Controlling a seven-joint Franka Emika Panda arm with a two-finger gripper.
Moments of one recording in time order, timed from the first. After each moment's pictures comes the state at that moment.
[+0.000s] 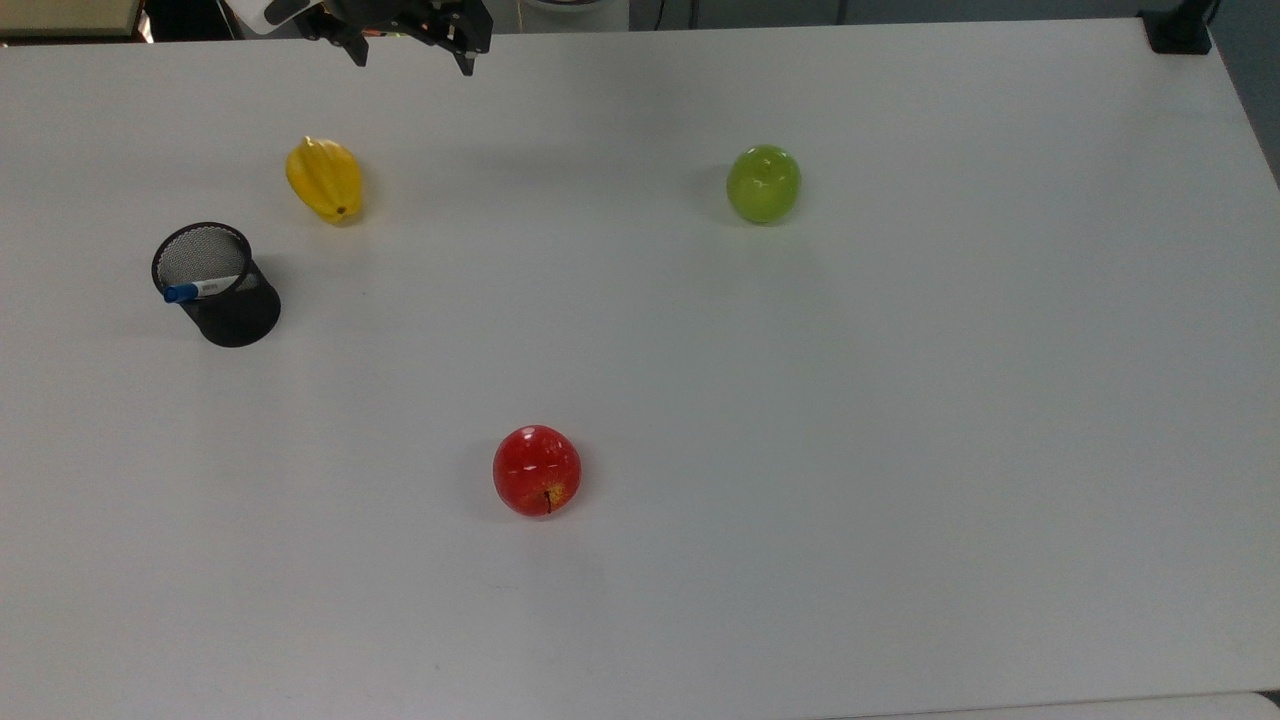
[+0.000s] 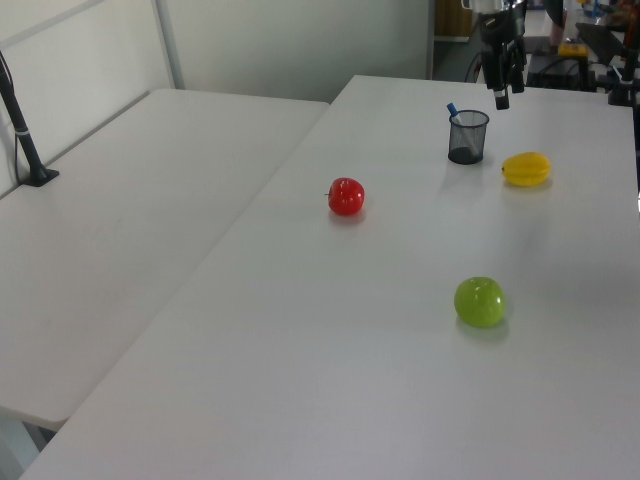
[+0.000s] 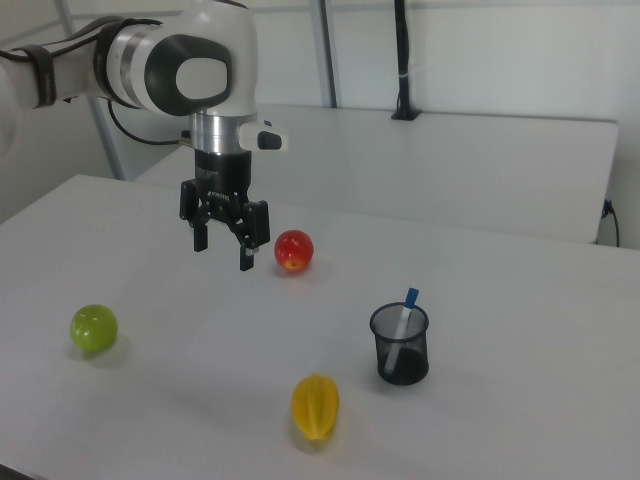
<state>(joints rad) -0.10 0.15 -0.02 -1.58 0.02 1.48 -0.06</state>
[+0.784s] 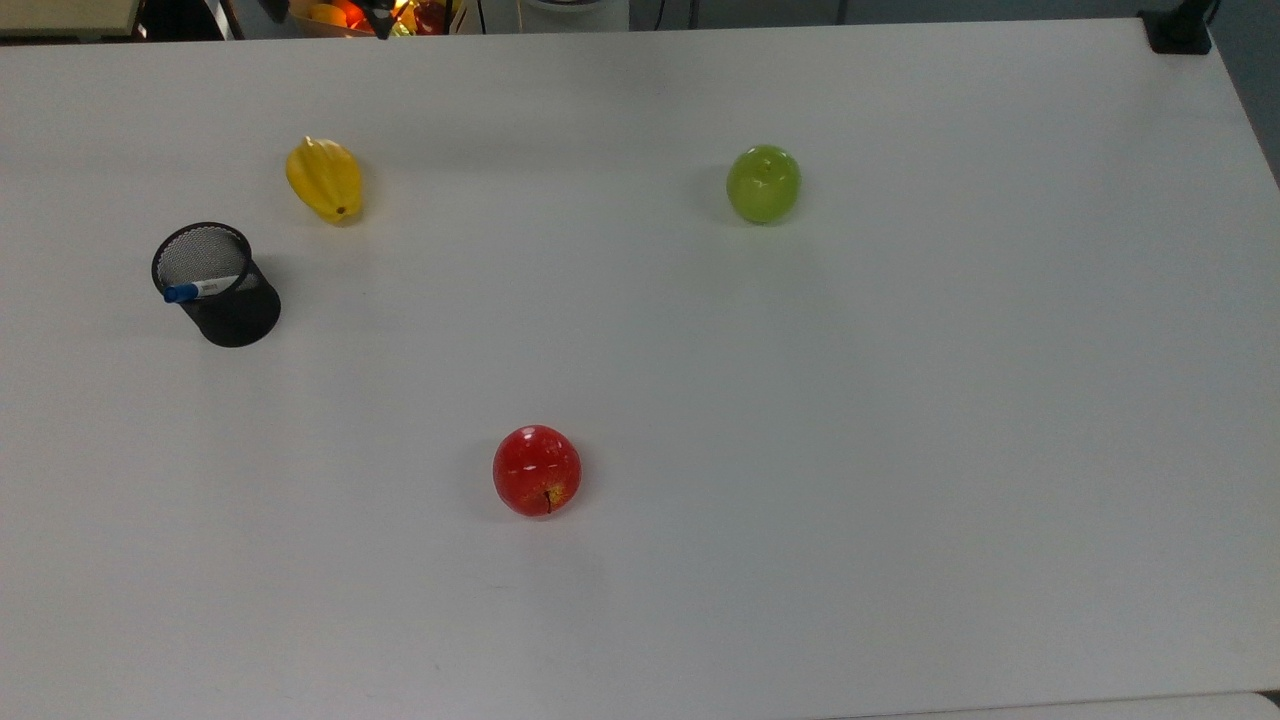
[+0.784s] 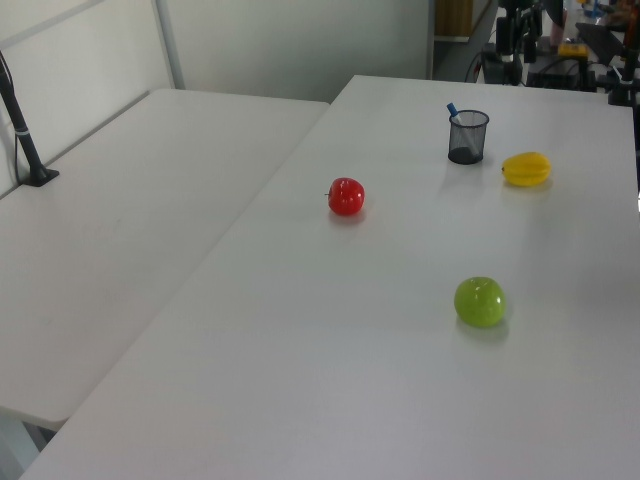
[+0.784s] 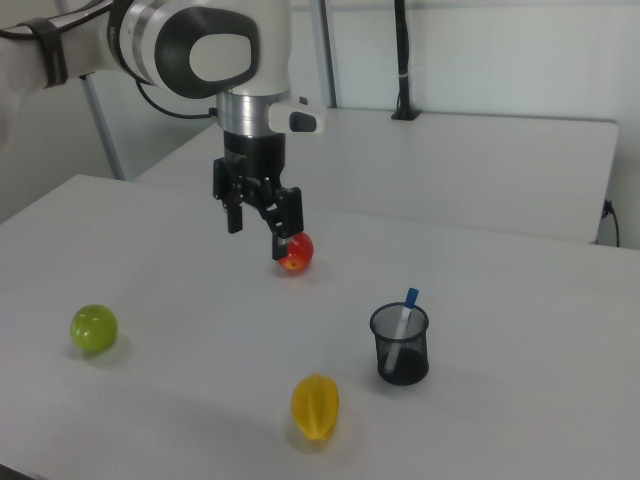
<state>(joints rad) -0.22 0.11 -0.03 -1.52 0.06 1.48 -0.06</state>
